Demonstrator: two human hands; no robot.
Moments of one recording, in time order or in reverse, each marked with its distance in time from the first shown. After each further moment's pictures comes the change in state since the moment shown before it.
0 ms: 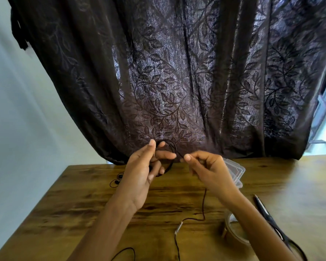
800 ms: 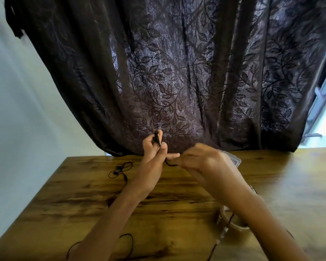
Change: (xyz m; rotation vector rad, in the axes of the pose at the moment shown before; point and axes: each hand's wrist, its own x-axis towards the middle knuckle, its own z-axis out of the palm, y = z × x) left_hand -0.003 -0.025 0.009 0.410 -0.120 0.096; right_hand -0.019 -0.033 -0.012 -0.855 -0.185 -0.596
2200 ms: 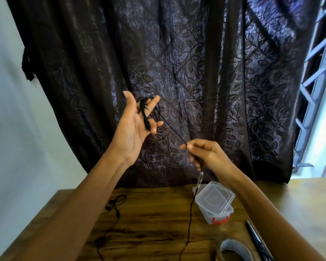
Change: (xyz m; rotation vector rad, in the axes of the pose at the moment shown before) left_hand 0.066 0.113 -0.024 -0.361 -0.096 0.243; right_hand 0.052 0.064 -0.031 0.927 0.054 0.623
